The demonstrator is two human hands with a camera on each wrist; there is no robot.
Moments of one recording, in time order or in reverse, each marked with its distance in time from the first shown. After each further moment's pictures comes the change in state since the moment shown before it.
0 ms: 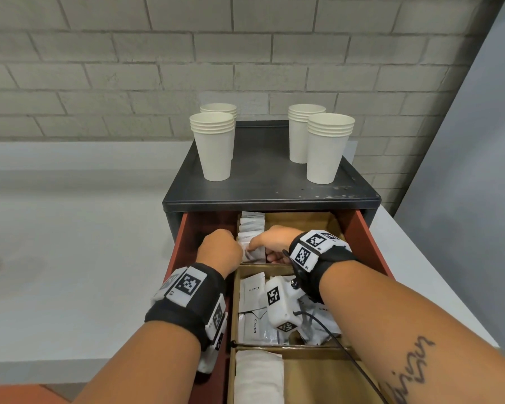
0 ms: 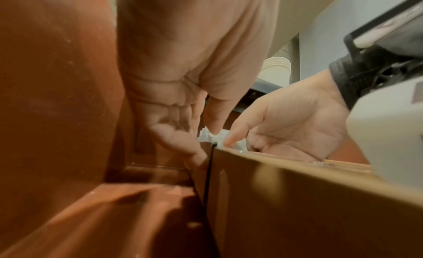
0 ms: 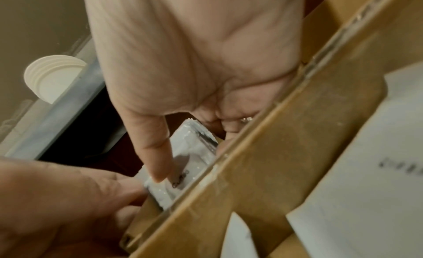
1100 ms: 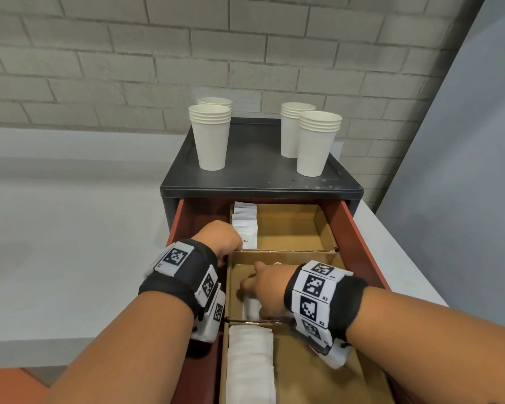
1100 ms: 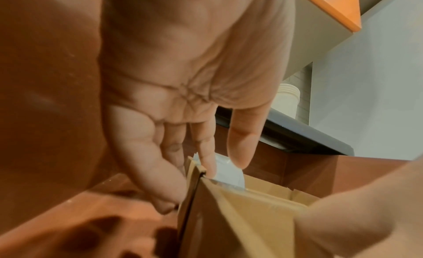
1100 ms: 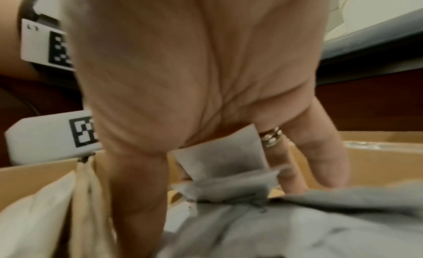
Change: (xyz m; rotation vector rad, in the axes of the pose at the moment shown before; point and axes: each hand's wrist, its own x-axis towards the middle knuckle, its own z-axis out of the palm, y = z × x) left_hand -0.022 0.010 -0.014 -0.176 -0.260 -0.044; right_hand -0.081 0.023 0.052 -1.337 -0.226 -0.161
